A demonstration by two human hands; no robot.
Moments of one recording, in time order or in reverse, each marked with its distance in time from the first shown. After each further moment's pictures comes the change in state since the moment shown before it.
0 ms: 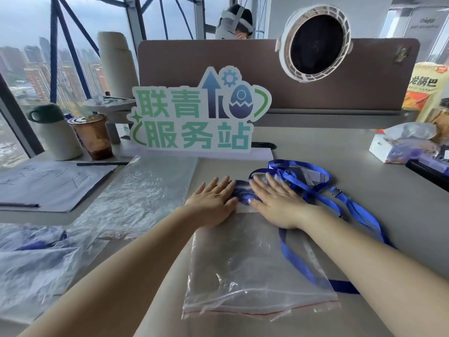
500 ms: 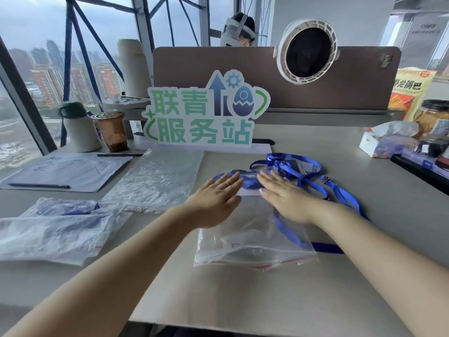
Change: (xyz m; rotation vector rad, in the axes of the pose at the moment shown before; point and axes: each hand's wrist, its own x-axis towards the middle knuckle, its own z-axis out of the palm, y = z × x) left_hand -0.086 0.024 -0.013 -0.049 0.093 0.194; right_hand -0.082 -0.022 -0.015 0.203 0.067 -0.084
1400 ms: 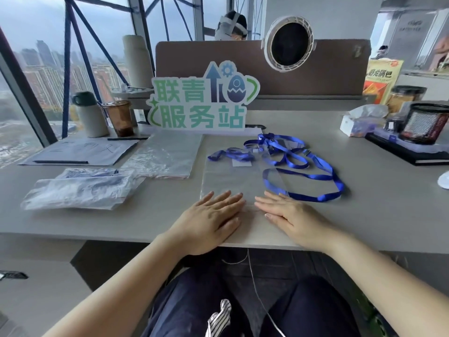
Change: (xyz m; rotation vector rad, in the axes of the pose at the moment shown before) left_hand -0.128 0.059 0.047 0.049 0.092 0.112; right_hand -0.129 -0.017 0.075 0.054 0.258 -0.251
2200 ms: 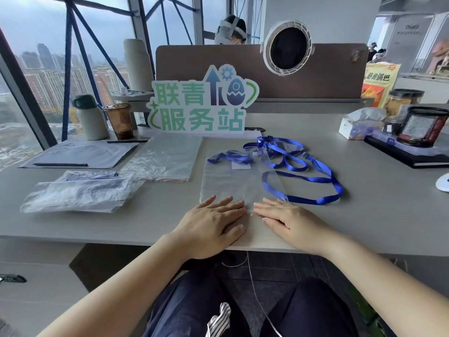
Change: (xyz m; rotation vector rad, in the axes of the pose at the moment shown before) left_hand 0.002 0.008 -0.002 0.010 -0.018 -0.020; right_hand 0.001 -0.002 0.001 -0.014 -0.054 0.044
